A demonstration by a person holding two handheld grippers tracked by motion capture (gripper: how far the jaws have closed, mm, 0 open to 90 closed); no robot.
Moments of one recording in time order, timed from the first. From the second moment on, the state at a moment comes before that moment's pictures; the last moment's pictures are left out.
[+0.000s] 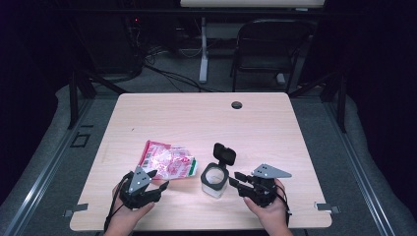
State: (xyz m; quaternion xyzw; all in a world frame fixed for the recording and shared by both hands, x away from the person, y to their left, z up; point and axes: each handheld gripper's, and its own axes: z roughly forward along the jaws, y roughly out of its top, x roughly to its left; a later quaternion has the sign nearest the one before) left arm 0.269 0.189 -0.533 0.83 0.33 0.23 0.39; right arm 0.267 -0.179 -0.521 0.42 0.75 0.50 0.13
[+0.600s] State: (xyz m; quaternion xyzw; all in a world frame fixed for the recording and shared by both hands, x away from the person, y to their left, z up) left arm 0.286 0.151 -0.559 0.86 0.28 0.26 0.35; right arm 0.269 -0.175 -0.526 0.42 0.76 0.49 0.12
